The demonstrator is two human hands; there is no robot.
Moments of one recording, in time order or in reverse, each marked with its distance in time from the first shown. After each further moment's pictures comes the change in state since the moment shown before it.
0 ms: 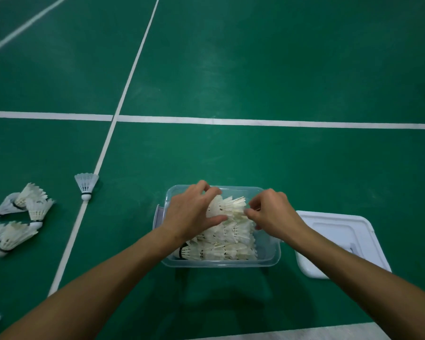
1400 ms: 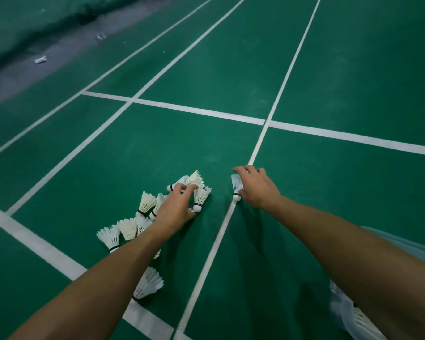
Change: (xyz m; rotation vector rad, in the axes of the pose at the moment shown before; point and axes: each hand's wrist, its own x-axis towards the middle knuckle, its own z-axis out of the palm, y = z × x) left_hand -0.209 -0.342 -0.070 0.062 -0.085 -0.826; right_hand 0.154 -0.349 0.223 -0.207 -0.142 -0.664
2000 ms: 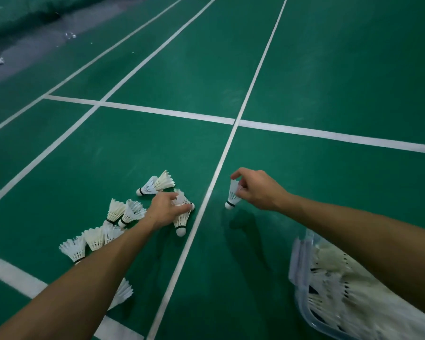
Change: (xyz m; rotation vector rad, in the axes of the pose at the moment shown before) left_hand 0.023 0.041 0.015 -0.495 -0.152 -0.224; right_hand -0.054 0.066 -0.051 0.260 -0.018 -0.040
